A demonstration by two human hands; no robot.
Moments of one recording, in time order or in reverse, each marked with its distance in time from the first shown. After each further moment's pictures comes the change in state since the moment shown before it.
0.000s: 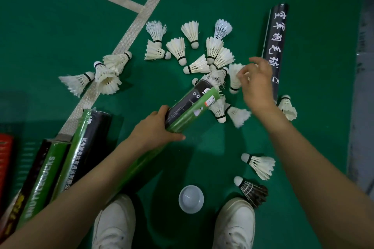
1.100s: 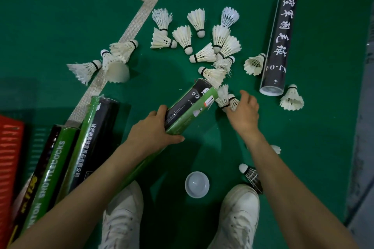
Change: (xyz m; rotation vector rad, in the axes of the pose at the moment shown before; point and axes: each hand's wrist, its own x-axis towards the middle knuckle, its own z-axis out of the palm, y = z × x) left_hand -0.041 -0.010 0.007 0.156 0.026 -0.058; right_hand -0.085 0.001 0.052 -0.026 -0.291 0.407
